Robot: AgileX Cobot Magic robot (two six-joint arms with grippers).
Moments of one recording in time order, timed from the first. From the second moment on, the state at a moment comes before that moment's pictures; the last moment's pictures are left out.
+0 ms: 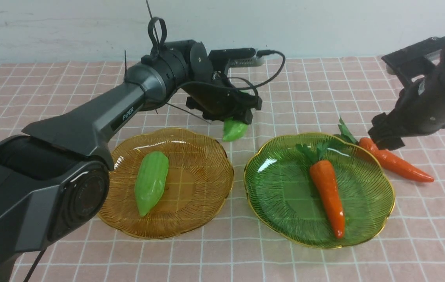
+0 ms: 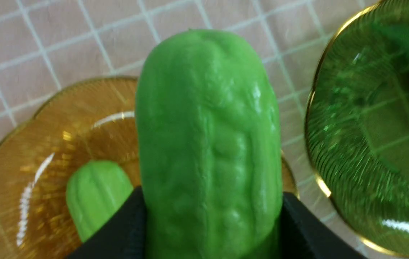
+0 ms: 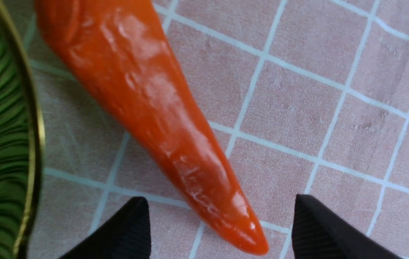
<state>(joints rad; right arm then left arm) 0.12 1.94 -1.32 -0.33 0.84 -0.04 -0.39 2.03 -2.04 -0.14 1.25 -0.01</state>
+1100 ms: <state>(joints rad) 0.08 2.06 -1.42 -0.20 0.78 -0.04 -0.39 2.02 -1.86 -0.09 1.24 -0.03</state>
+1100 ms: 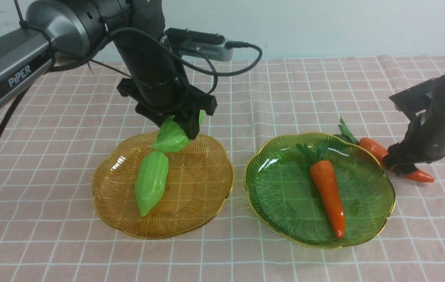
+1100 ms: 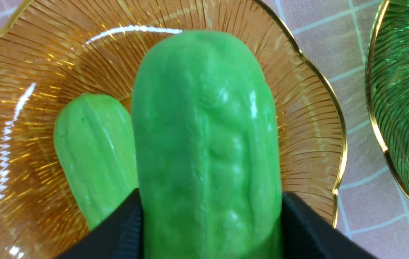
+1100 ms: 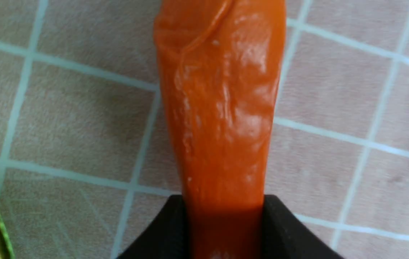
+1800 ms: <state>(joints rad) 0.11 1.74 -1.58 0.34 1.22 -0.10 -0.39 2.01 -1.86 -0.10 1.24 -0.05</state>
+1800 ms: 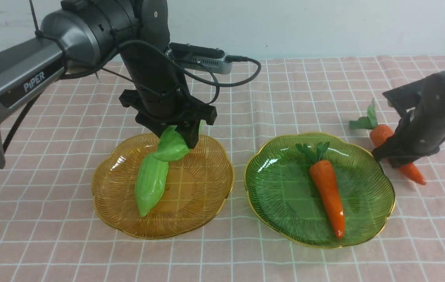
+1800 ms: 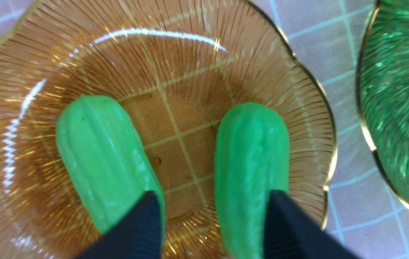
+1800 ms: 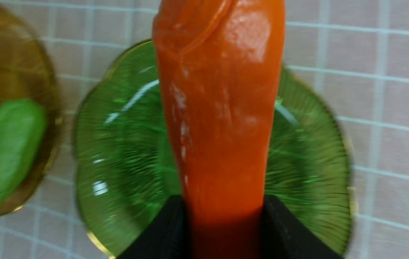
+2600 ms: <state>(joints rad) 0.37 1.82 -1.58 0.23 1.23 -0.05 -0.39 1.16 -1.26 -0.07 1.25 -0.09</state>
